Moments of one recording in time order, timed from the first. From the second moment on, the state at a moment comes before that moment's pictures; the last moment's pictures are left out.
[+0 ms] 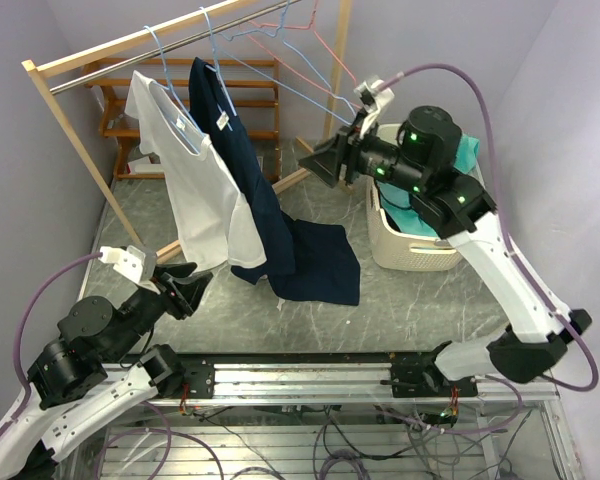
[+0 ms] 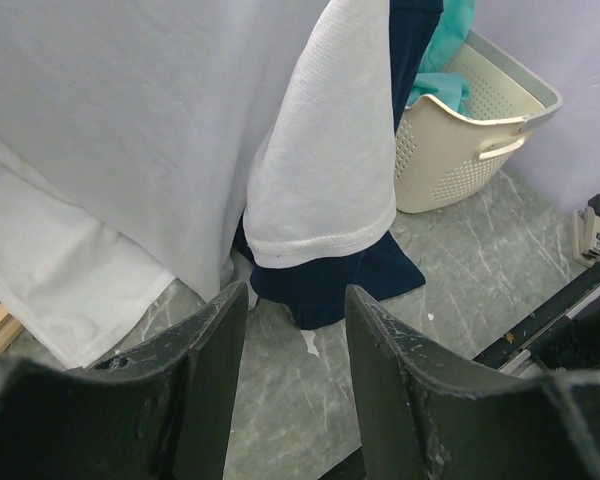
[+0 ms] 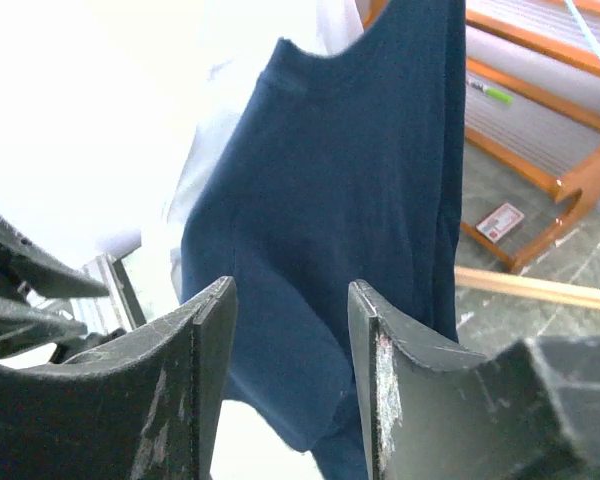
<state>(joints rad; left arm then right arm) -0.88 0.21 0.80 -0.62 -0.29 -0.25 0.65 1.34 1.70 -0.44 -0.34 0.19</state>
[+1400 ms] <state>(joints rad) -0.88 0.21 0.80 -0.62 -0.31 -0.26 0.86 1.90 2.31 -0.55 0.17 0.07</state>
